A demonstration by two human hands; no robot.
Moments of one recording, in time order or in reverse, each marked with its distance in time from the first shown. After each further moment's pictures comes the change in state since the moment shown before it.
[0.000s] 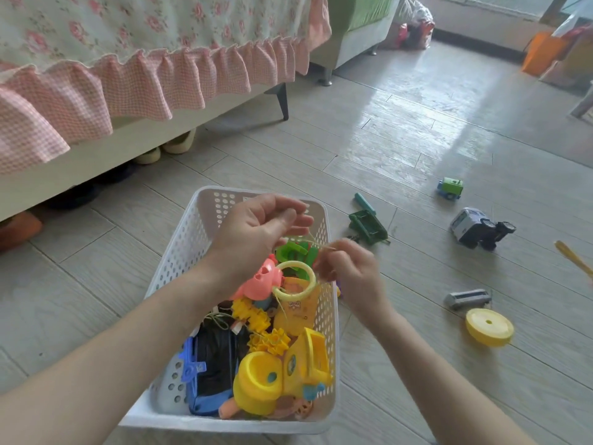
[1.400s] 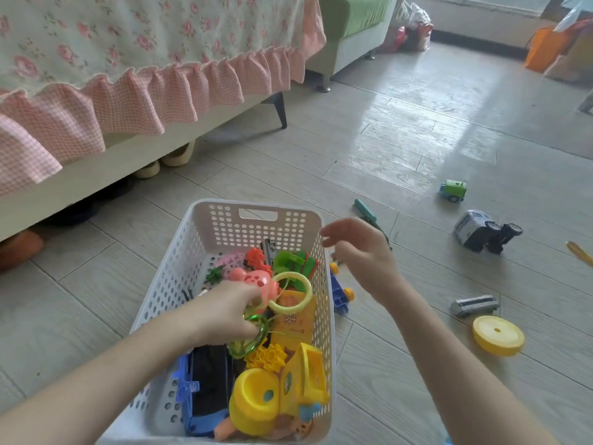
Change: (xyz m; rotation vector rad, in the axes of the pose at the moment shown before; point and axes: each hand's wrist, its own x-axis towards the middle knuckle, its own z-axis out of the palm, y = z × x) left_hand -0.009 -0.053 -0.021 1.116 -0.507 -0.265; right_hand 0.038 -0.009 -0.029 -0.050 -0.023 -0.064
